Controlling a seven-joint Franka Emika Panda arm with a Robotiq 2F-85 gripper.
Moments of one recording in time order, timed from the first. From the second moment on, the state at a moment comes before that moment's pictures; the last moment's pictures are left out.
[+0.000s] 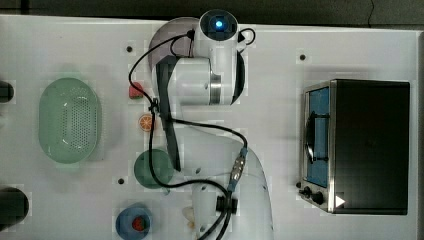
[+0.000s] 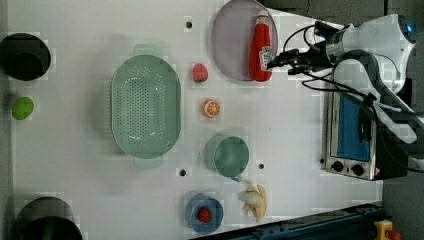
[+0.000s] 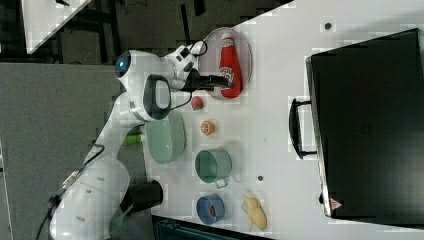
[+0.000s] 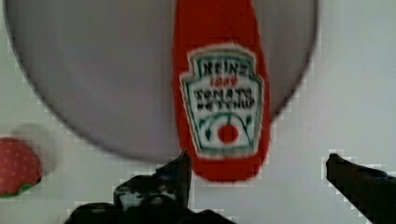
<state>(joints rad) -0.10 0.67 0.14 -1.63 -0.03 0.61 -0.65</state>
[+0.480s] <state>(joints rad) -0.09 0.82 0.14 -1.54 -0.05 0.76 -0.70</state>
